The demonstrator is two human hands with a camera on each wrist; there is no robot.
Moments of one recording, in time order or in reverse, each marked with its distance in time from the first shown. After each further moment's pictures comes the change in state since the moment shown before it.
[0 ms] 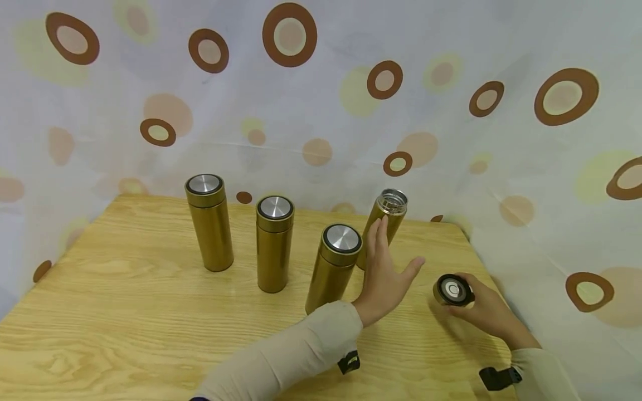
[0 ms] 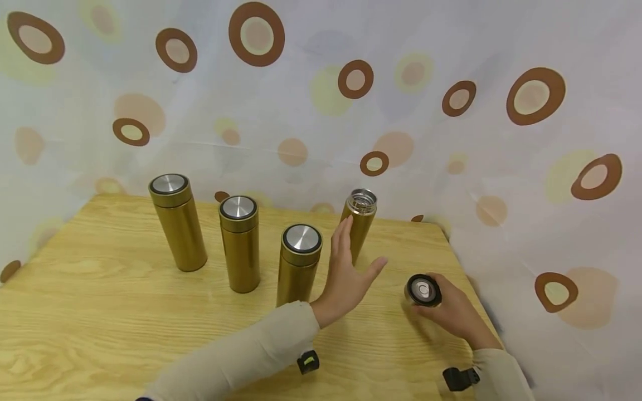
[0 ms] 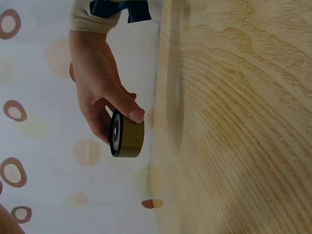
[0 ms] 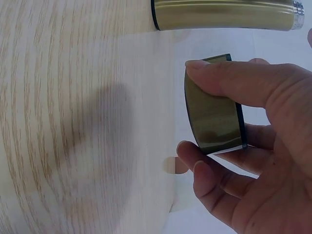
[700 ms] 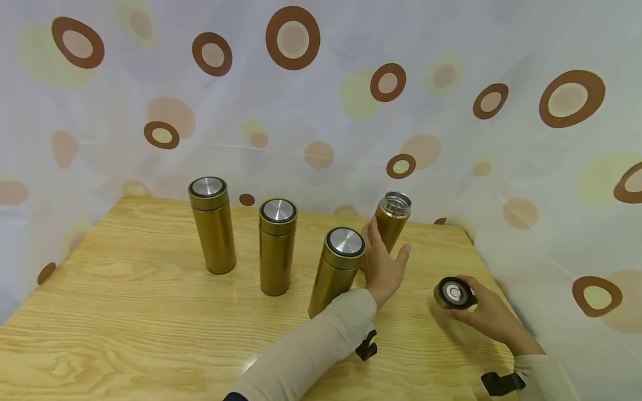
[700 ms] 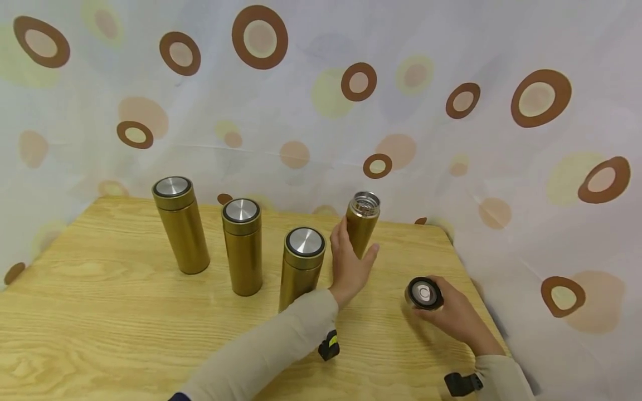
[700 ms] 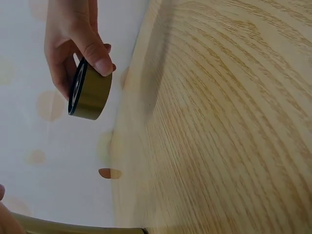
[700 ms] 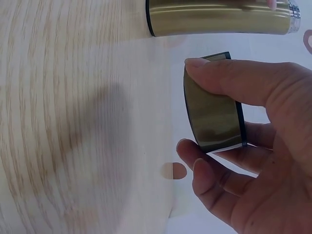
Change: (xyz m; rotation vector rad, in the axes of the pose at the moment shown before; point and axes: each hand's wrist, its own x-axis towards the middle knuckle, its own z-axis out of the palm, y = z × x) left_hand 0.034 -0.041 0.023 0.033 0.207 -0.166; right_hand 0.003 -0.007 0.003 0.037 -0.022 0.025
